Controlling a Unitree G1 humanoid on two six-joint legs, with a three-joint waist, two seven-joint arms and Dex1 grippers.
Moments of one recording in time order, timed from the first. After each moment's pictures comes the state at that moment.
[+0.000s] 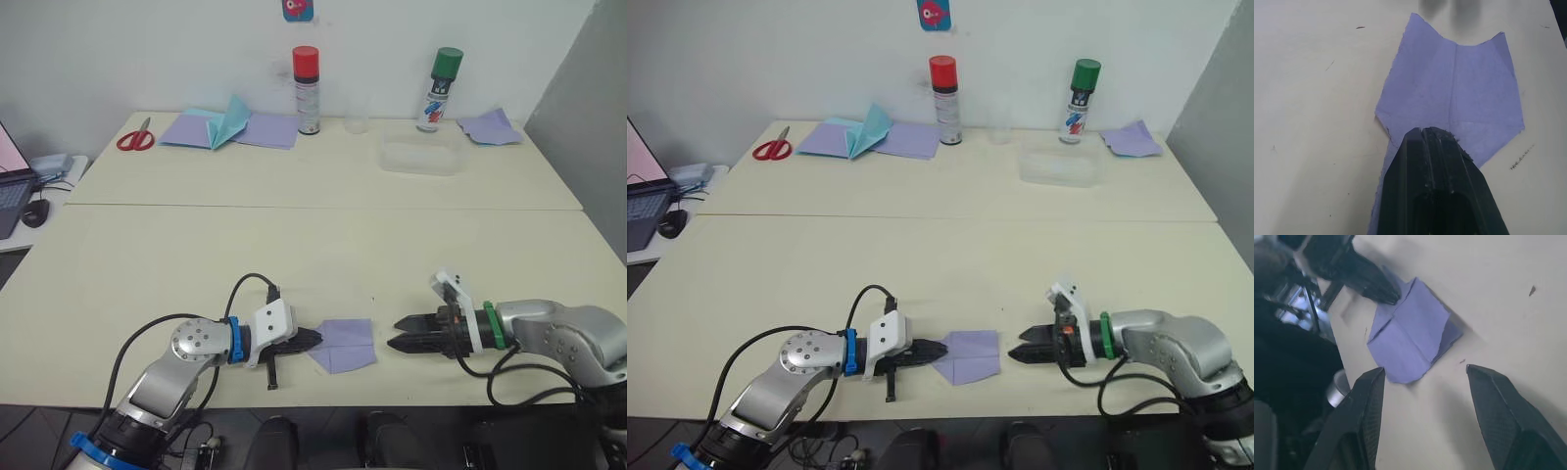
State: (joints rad) left arm -0.10 0.65 -0.27 -0.18 -0.18 0.19 -1.01; right arm -0.34 -0.67 0.06 -0.30 0.92 1.30 0.70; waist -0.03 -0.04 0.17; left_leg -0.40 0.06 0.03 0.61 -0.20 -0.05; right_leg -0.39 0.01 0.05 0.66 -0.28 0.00
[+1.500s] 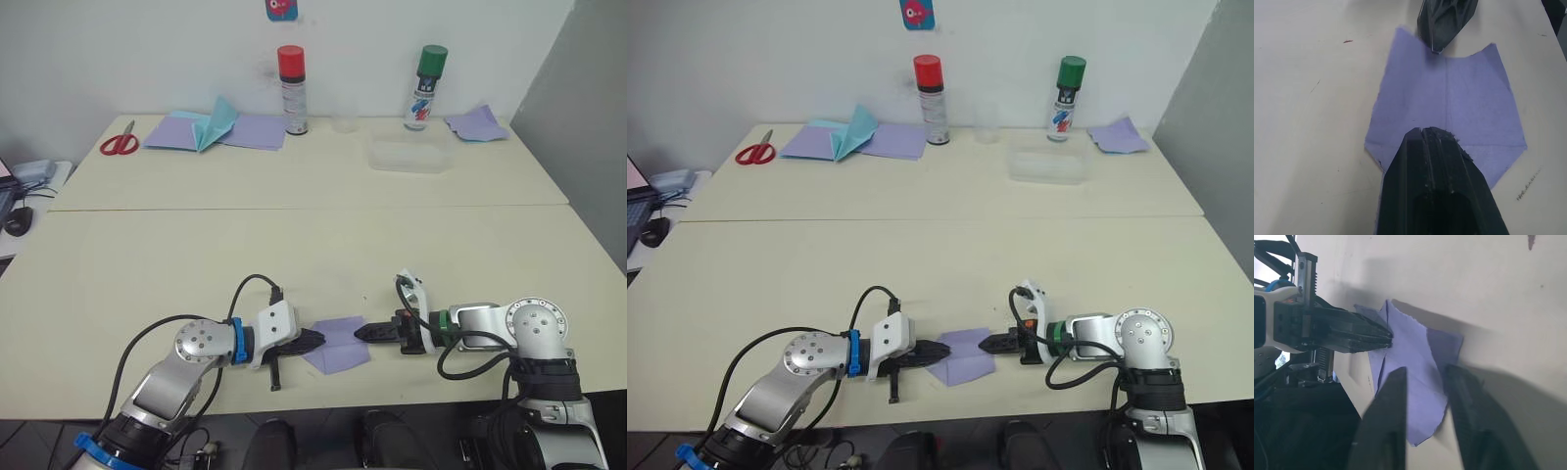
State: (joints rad) left arm -0.10 0.64 -0.28 -0.19 -0.17 0.19 -1.01; right arm -0.39 -0.33 -0.10 -0.09 1.21 1.61 0.09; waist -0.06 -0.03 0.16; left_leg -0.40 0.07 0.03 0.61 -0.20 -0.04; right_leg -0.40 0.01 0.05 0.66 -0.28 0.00
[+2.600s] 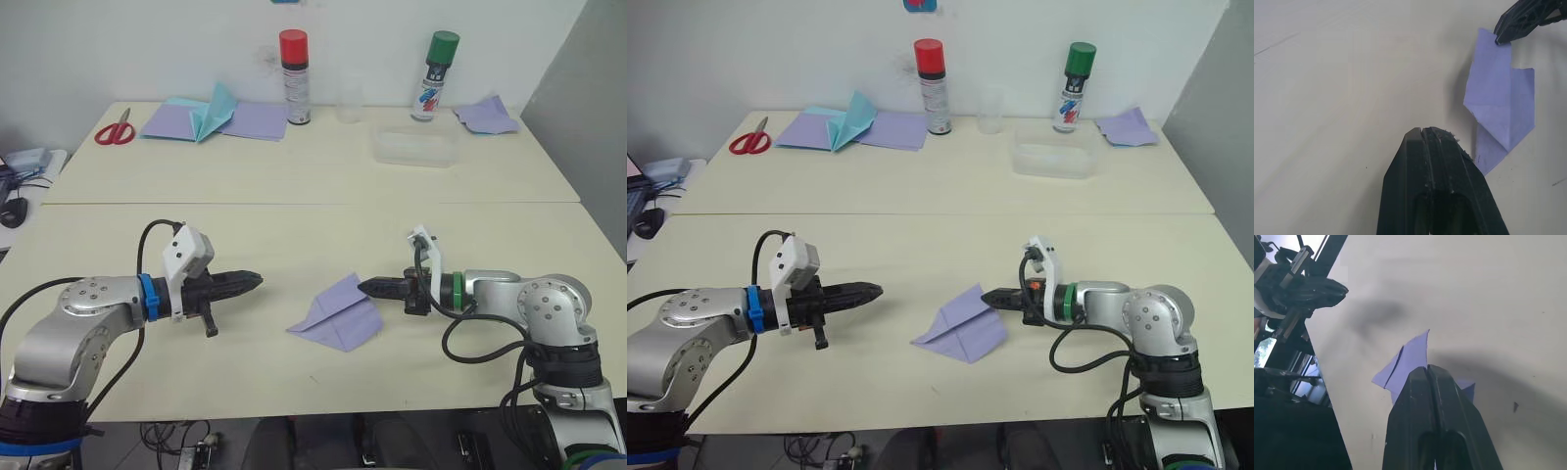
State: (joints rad) left arm -0.15 0.84 0.15 -0.29 -0.56 0.62 -1.00; right arm -0.48 -0.45 -0.05 -0.23 1.04 1.38 0.39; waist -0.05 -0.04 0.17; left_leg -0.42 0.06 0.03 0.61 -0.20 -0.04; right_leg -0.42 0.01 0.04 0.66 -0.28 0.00
